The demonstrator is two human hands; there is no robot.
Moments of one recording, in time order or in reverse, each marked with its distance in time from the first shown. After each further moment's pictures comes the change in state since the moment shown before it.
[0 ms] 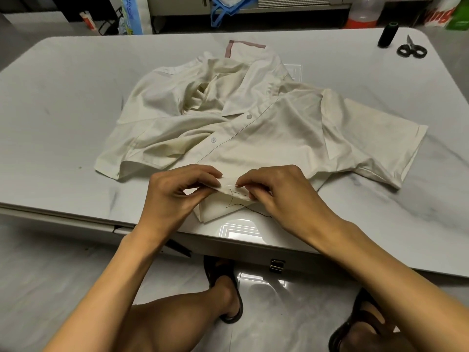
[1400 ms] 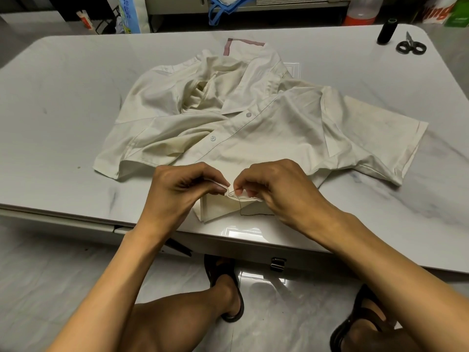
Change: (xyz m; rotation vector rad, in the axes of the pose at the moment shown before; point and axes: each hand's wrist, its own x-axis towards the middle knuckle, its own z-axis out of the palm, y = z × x) left_hand 0.009 0.016 -0.002 -0.211 -0.084 -0.119; right_hand 0.011 0.004 0.003 -0.041 -0.032 -0.097
